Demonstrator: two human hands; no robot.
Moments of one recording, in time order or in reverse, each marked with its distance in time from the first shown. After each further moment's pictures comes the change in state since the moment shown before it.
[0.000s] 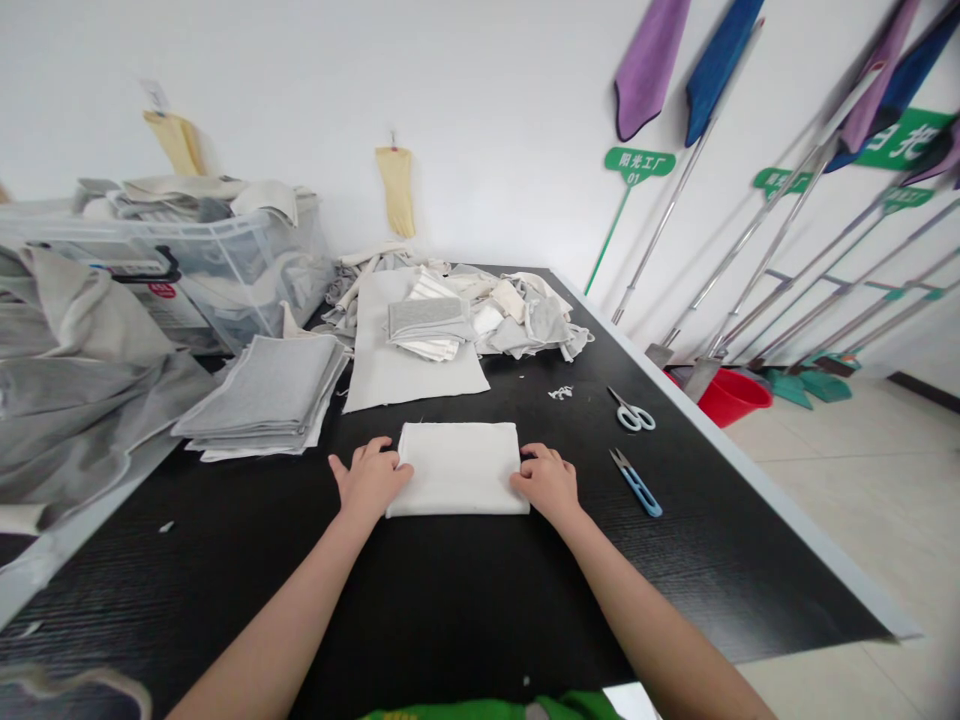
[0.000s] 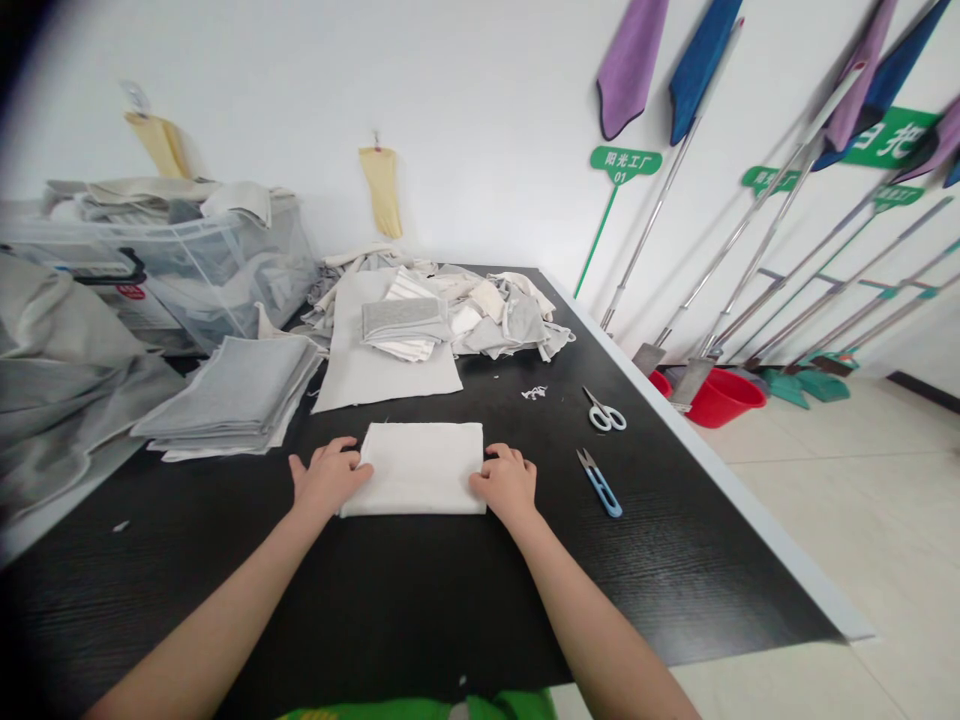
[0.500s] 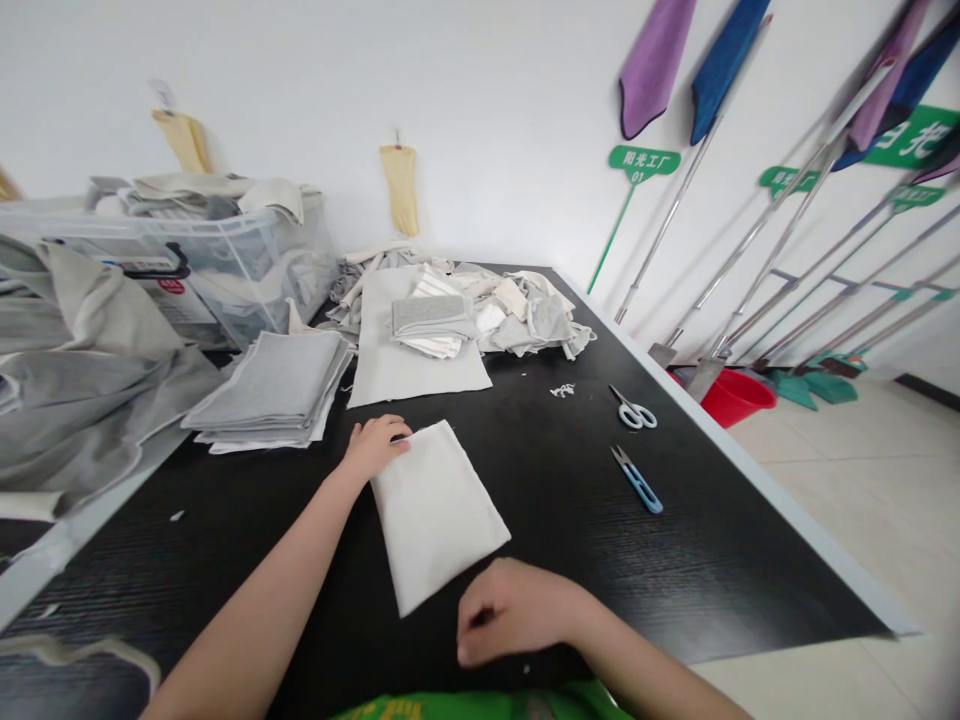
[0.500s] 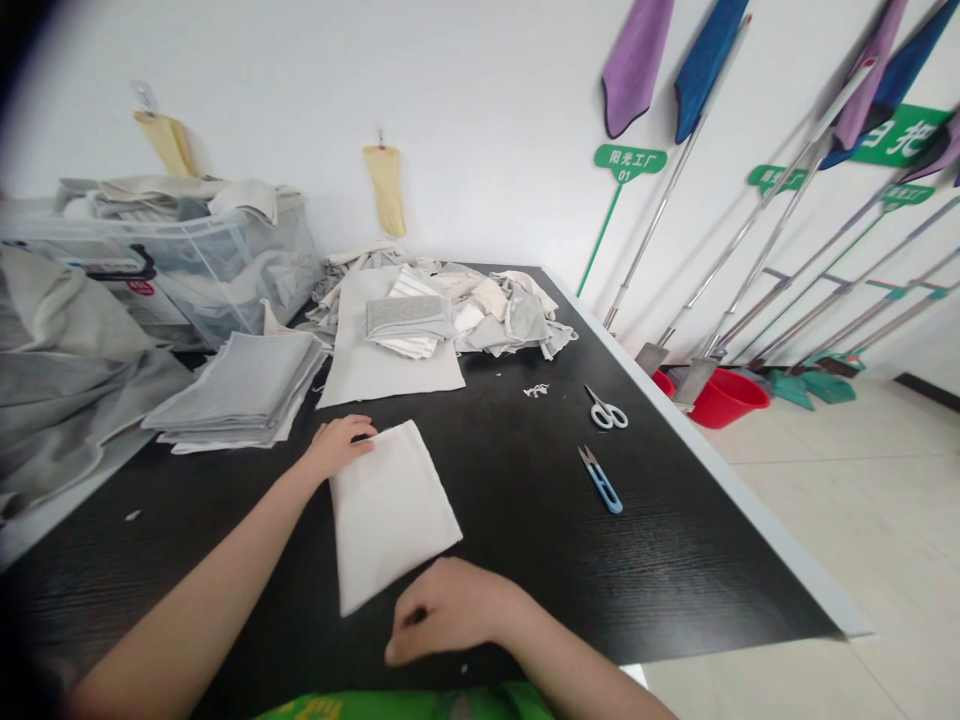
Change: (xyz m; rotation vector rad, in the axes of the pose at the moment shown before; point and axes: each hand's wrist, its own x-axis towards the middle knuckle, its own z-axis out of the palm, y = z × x) left_hand 0.040 -0.018 -0.010 0.022 -0.156 0.227; right_hand -0.083 -0.063 -0.025 0.361 -0.851 -0.670
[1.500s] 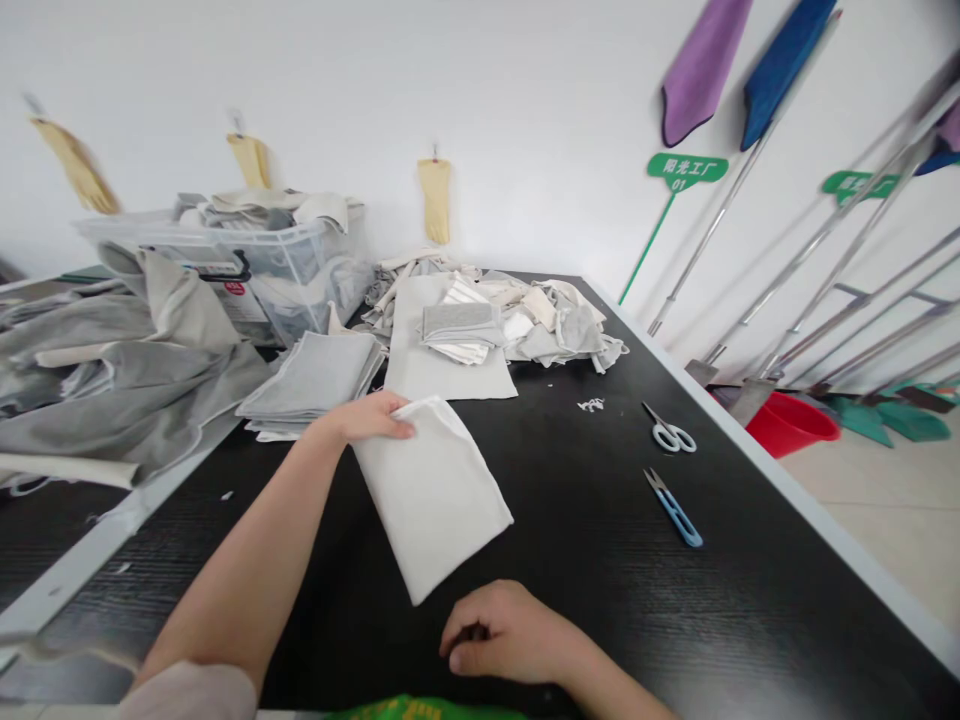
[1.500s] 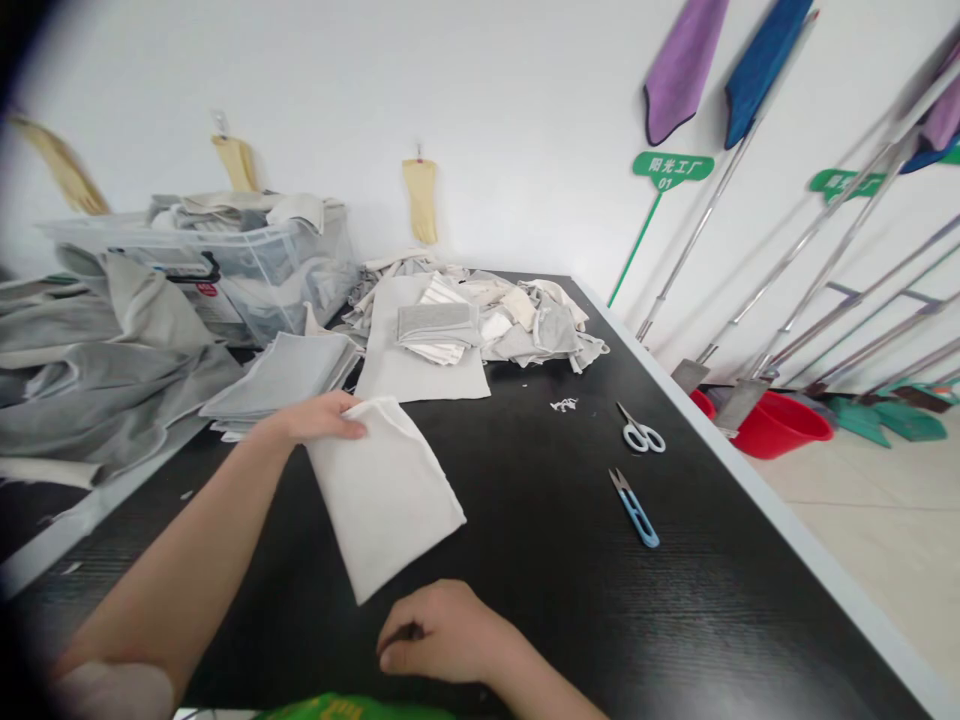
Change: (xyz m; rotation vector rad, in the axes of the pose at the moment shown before) left_hand -0.007 -0.008 -0.104 -0.536 -0.492 0.173; right_hand 0.021 -0.004 0.022 0.123 0.109 -0.016
